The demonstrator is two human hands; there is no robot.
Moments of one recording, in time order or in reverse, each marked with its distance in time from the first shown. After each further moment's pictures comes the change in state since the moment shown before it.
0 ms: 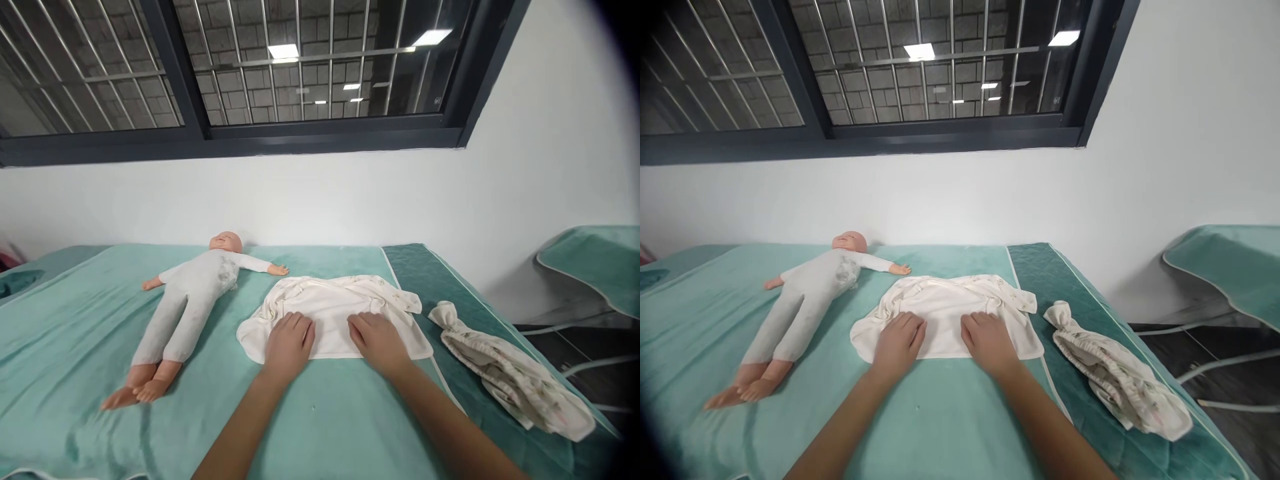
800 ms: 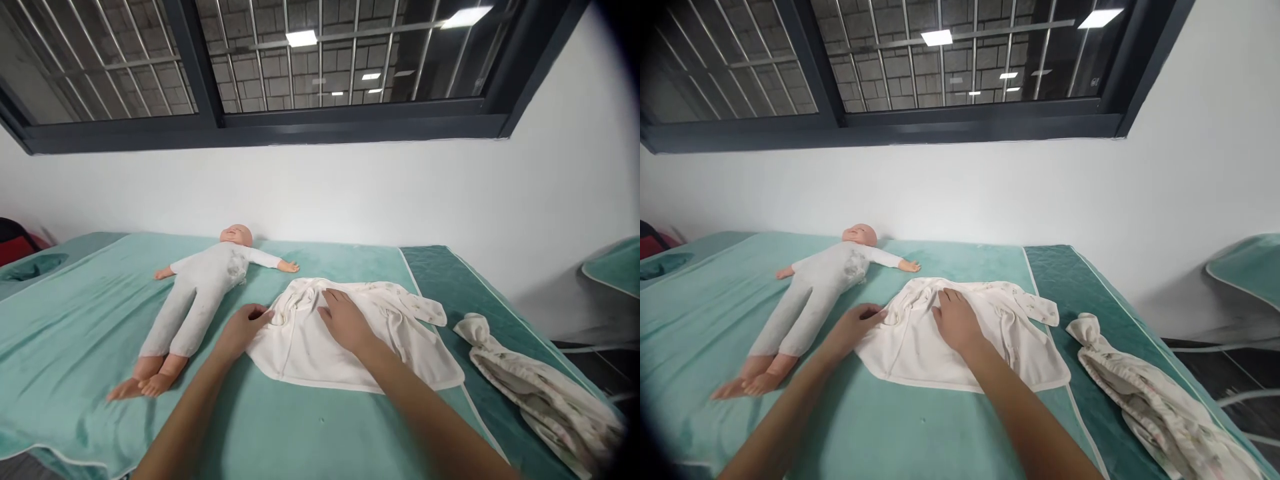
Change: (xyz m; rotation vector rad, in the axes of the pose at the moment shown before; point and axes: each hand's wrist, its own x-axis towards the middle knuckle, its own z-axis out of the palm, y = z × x) left_hand -0.006 -0.115 -0.039 -0.471 -0.153 -0.681; right_hand 0.077 -0.048 0.039 0.275 -0.122 0.049
